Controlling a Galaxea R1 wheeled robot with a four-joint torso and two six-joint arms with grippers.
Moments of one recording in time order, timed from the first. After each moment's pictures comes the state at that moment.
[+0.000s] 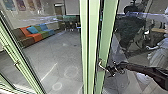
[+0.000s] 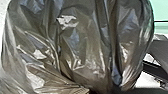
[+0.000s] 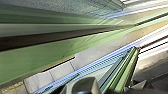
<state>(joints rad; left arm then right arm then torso) 1.47 2.83 -2.38 -0.54 0.10 0.33 -0.29 2.71 -2.24 0.32 -0.66 1.01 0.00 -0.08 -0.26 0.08</state>
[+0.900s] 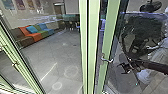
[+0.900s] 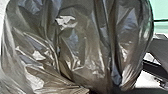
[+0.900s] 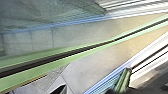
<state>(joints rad) 1.47 2.83 -2.38 -0.54 0.10 0.33 -0.25 2.49 -2.25 0.34 -0.66 1.04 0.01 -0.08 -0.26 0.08</state>
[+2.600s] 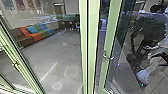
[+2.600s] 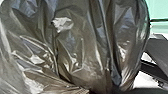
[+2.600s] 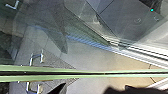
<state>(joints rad) 1.47 2.85 -2.39 -0.54 0.10 0.34 0.07 1.90 -1.84 0.27 -0.79 0.77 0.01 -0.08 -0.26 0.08</state>
